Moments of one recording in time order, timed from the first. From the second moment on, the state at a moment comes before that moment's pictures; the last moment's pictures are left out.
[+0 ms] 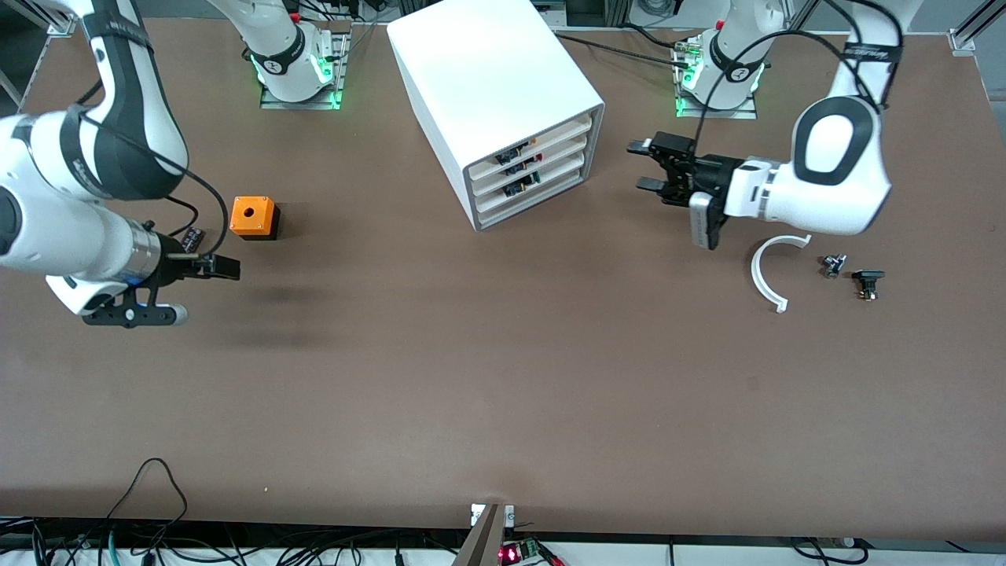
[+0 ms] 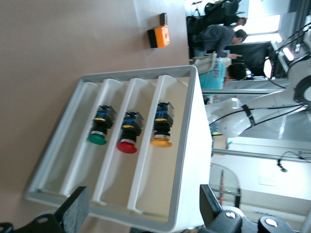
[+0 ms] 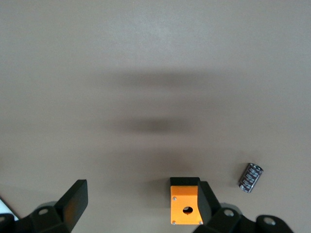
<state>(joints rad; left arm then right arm) -0.05 0.12 -0.12 -2.18 -1.10 1.61 0.76 -0.02 0.36 0.11 -1.58 -0.02 1.76 0.11</state>
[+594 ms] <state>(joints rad) -0.06 0.20 -0.25 -2.24 -1.18 1.67 0.86 0.01 0.41 0.12 -1.52 -0.02 1.76 0.30</state>
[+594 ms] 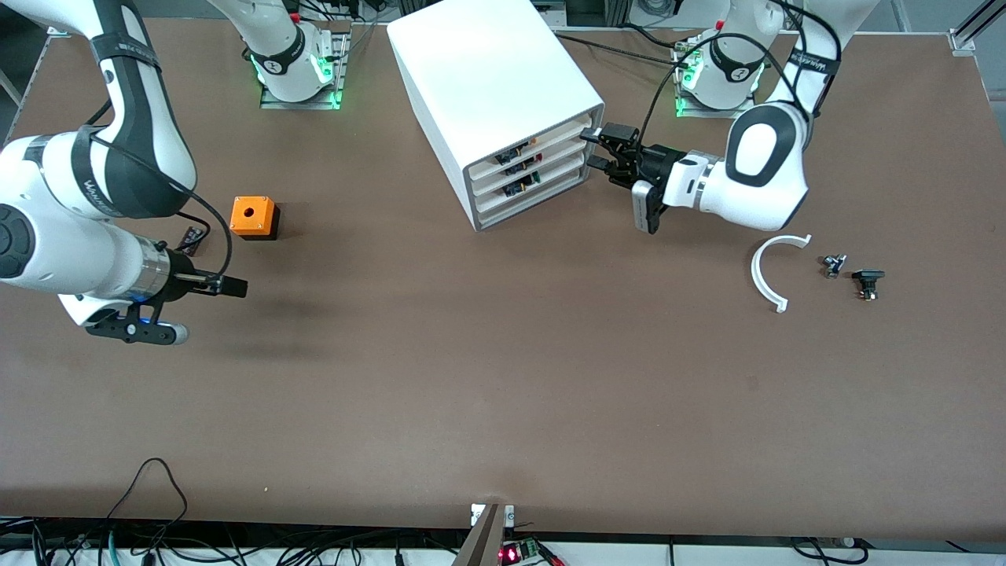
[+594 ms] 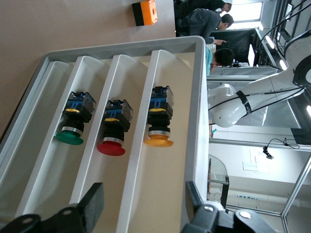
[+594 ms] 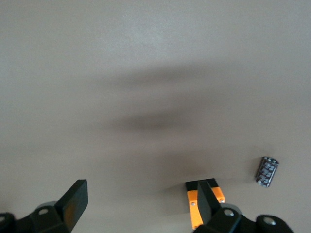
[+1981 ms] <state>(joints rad) -0.06 0.32 -0.33 -2.29 -1.28 1.67 0.99 0.21 0.59 0.12 -1.13 0.03 1.67 0.93</state>
